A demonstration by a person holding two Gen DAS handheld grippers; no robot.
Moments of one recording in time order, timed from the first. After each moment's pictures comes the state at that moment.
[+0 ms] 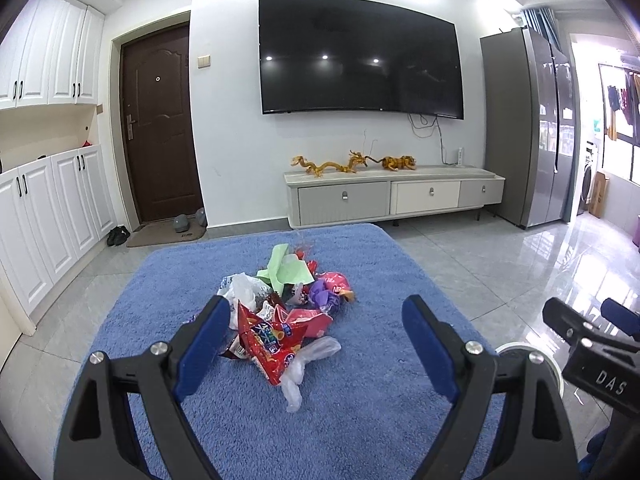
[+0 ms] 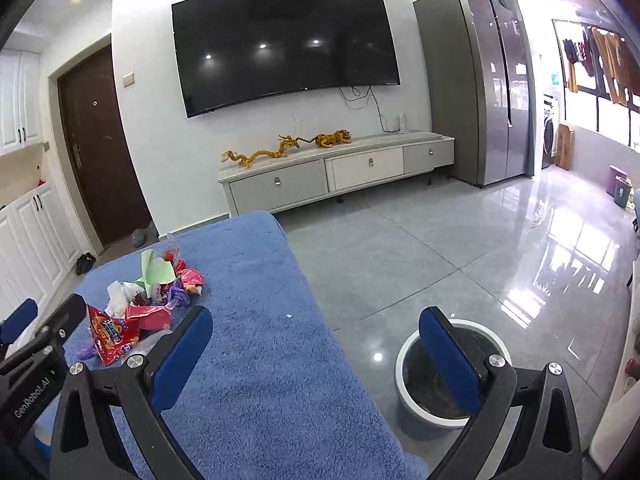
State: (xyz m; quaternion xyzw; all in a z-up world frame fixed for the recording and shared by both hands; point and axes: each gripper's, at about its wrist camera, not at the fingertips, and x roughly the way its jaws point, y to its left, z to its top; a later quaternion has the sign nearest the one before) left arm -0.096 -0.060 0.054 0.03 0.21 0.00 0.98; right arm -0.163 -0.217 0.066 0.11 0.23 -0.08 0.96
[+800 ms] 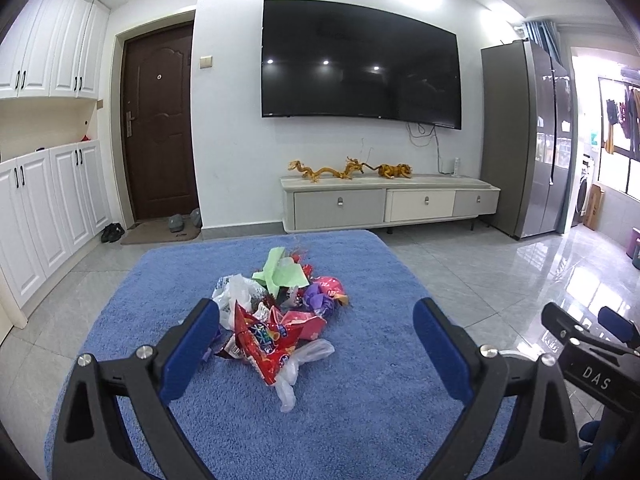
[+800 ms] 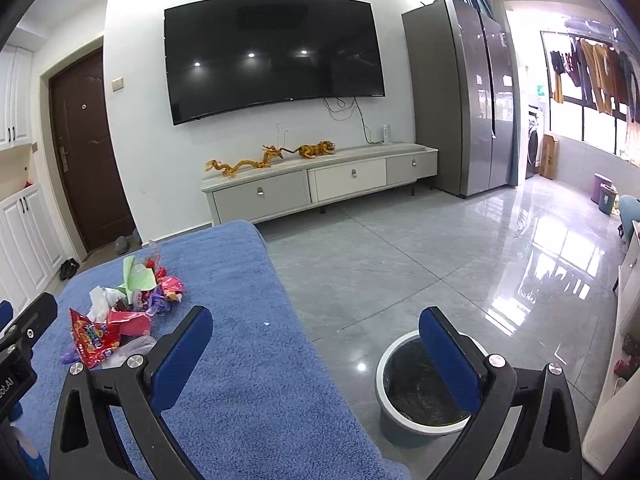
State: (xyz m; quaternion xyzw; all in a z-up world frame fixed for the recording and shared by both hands) left arm -0.098 -0.053 0.050 0.00 0.20 -0.01 0.98; right arm -0.163 -0.221 0.053 0.11 0.22 -0.12 0.96
